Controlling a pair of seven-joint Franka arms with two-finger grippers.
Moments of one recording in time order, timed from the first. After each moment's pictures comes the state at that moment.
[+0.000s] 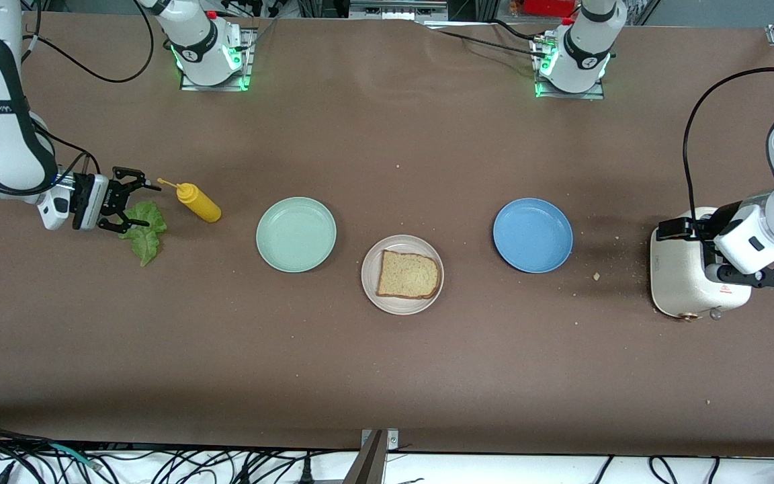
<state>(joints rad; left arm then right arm) 0.05 0.33 0.01 -1.52 -0.02 1.66 0.13 -0.07 0.39 -0.30 -2.18 0.80 2.00 -2.01</state>
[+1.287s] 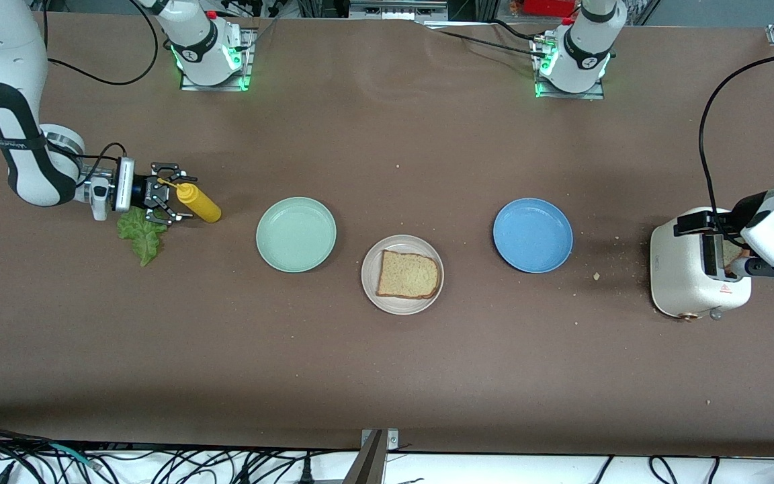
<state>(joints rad) 0.08 0.30 0.01 -1.52 -0.02 1.64 0.13 -0.08 0.55 -0.30 -2.22 1.10 1.76 -2.53</state>
